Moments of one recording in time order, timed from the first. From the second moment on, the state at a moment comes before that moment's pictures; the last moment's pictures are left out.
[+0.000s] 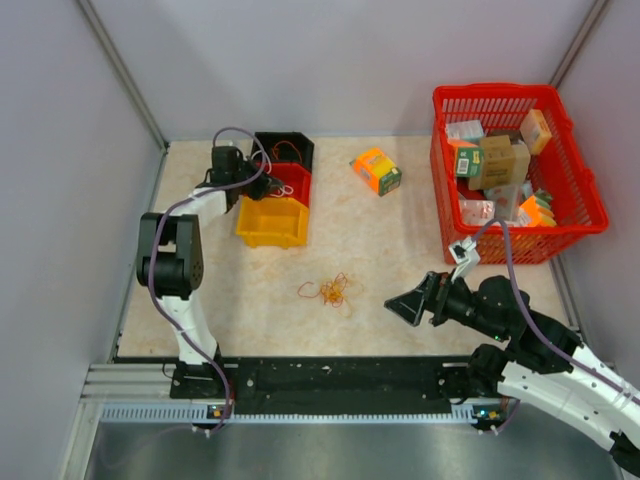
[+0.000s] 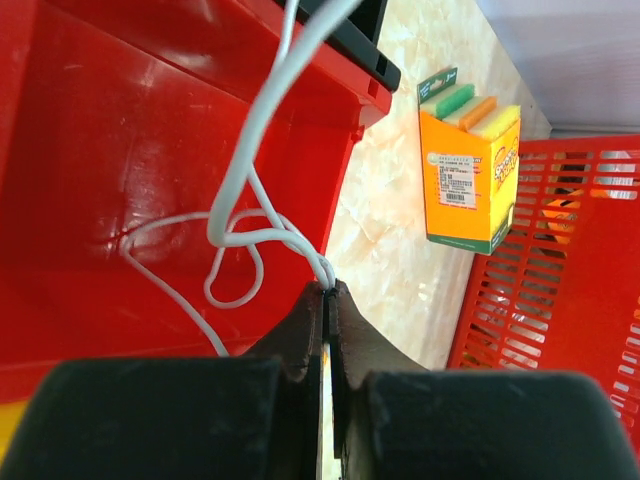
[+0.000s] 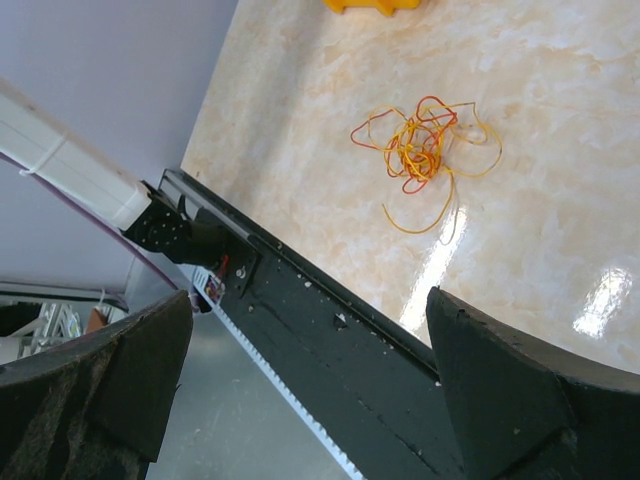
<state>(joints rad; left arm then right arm) -0.07 1.94 1.32 0.03 0.43 -0.88 0.92 0.36 0.60 -0.54 0.01 0.82</state>
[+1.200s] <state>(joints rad) -0.38 1.26 0.85 -0.13 0.39 -0.64 0.92 0.69 0.50 -0.34 -0.06 0.81</state>
